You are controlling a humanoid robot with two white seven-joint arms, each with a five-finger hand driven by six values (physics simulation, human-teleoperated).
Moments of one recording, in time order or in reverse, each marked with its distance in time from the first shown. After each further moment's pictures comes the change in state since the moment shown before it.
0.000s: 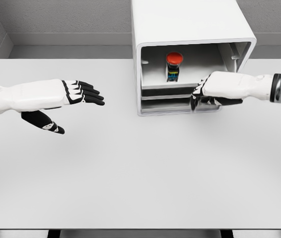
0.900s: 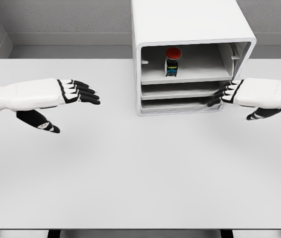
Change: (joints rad) left arm -0.002 0.028 0.001 0.001 0.000 0.000 0.000; right arm 0.035 -0.265 0.014 -0.158 0.016 0.000 -0.057
